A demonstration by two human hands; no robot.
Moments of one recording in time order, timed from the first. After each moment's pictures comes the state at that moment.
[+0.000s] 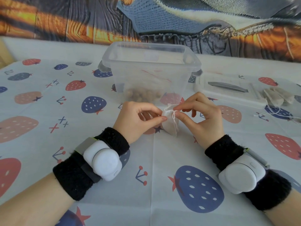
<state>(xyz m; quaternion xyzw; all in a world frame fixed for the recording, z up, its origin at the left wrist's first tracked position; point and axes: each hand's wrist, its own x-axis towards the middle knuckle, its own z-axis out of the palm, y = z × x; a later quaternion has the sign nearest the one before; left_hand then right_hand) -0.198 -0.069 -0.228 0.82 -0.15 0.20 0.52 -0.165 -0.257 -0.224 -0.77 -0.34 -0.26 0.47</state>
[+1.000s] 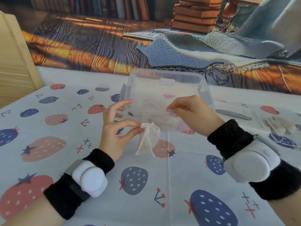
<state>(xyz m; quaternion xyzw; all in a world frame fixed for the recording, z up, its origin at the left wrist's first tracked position) -0.207 0.009 -0.224 0.79 -0.16 0.43 0.41 -0.147 -0.201 -0.130 -0.88 -0.30 -0.05 0.36</state>
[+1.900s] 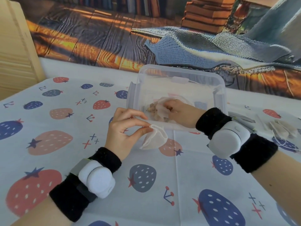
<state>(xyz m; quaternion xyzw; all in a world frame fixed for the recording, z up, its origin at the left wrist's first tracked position) -0.216 0.010 -0.221 0.77 -0.18 0.43 0.44 -0.118 -0.157 -0.141 -0.93 -0.33 0.08 0.15</state>
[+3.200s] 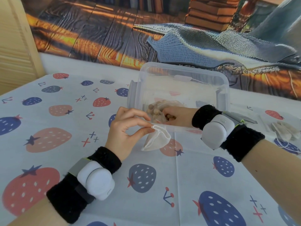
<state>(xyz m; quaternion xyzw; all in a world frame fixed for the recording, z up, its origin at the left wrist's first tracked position) -0.217 0.008 -0.221 0.78 -0.17 0.40 0.45 -0.092 -0.150 -0.160 -0.92 -0.36 0.15 0.04</state>
